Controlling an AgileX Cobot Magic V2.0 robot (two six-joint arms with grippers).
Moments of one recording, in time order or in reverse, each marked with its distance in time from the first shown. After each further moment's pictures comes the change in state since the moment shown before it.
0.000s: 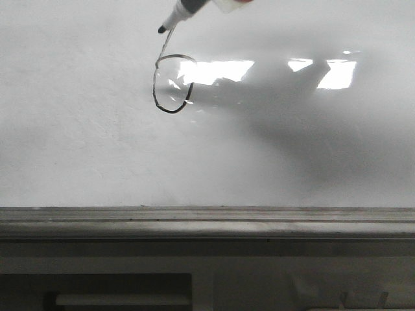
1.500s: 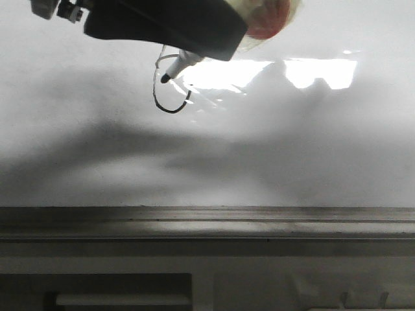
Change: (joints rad) left arm -0.603 0.497 -0.141 -0.150 -0.208 0.266; right arm -0.009 -0.008 0.000 -0.011 0.175 -0.002
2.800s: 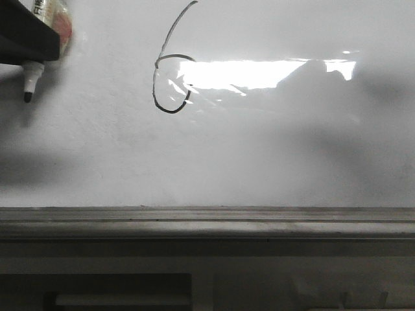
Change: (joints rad) left arm 0.029 -0.198 0.244 -0.473 -0.642 -0.150; right arm -0.202 -0.177 0.094 -0.005 -0.116 0.000
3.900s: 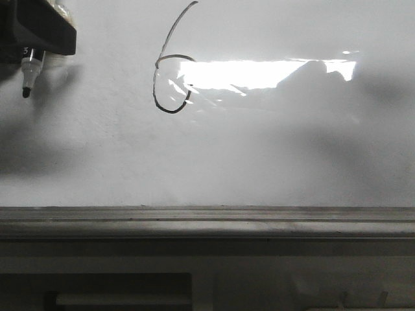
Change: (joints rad) left arm 0.000 0.014 -0.016 0.019 -0.046 0.027; right arm 0.000 0.000 0.000 0.002 0.000 0.000
